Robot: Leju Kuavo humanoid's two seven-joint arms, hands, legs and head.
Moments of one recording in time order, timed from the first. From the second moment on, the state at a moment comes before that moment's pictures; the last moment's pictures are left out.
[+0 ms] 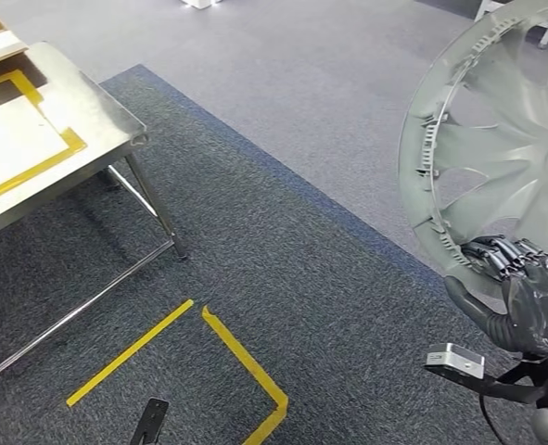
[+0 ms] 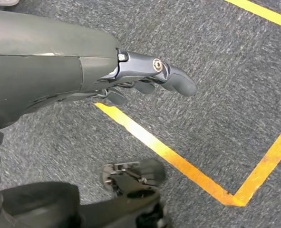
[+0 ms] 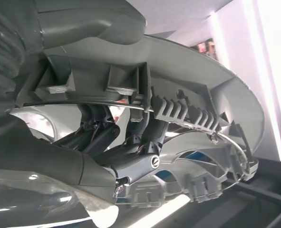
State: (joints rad) left arm -0.12 -0.06 -0.46 -0.22 0.19 0.23 -0.37; right arm 0.13 -0.54 -0.01 -2.08 0.93 -0.28 -0.07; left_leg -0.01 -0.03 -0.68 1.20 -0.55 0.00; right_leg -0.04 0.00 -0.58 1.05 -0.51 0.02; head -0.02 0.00
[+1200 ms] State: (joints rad) left arm -0.10 -0.05 -0.44 -0.25 0.14 0.23 -0.35; right arm 0.12 -0.54 0.00 -2.07 0.93 -0.29 -0.07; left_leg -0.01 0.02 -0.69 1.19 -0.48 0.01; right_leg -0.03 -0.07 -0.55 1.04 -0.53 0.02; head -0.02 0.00
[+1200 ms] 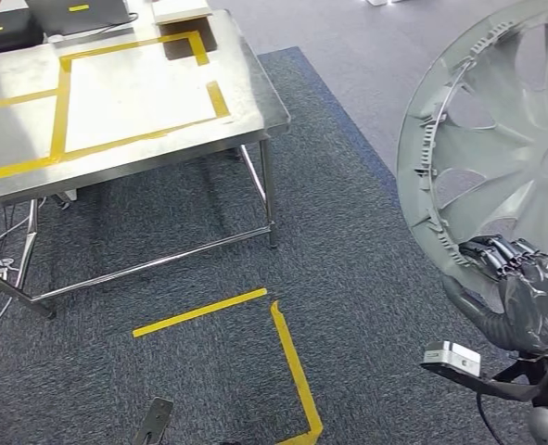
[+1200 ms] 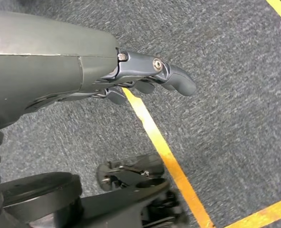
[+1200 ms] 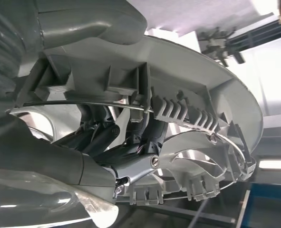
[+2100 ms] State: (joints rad) left arm -0.11 -0.05 -0.42 -0.25 0.12 0.23 -0.35; right arm 0.09 -0.55 0.02 -2.06 0.93 -0.29 -0.07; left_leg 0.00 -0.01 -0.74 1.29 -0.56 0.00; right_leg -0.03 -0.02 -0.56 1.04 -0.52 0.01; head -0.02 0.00
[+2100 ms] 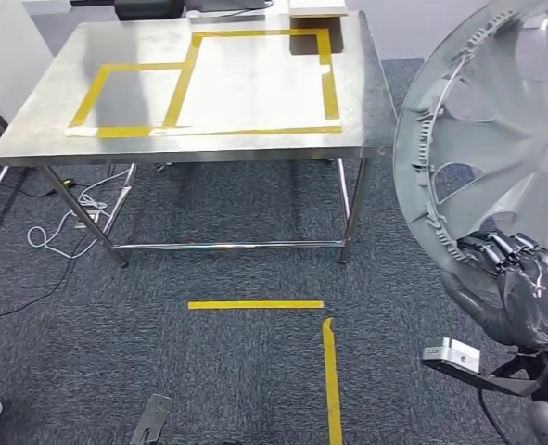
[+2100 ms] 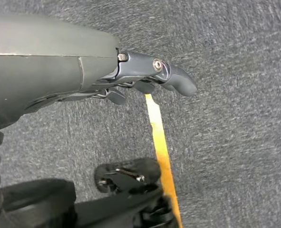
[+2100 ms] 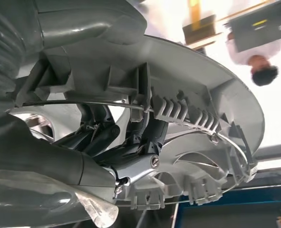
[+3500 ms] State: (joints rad) left arm -0.09 -0.02 -0.37 -0.25 0.07 0.11 -0.44; right arm 0.12 -0.55 0.02 -2.04 0.92 -0.30 -0.10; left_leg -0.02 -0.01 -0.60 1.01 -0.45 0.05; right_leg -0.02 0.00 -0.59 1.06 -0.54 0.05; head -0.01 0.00
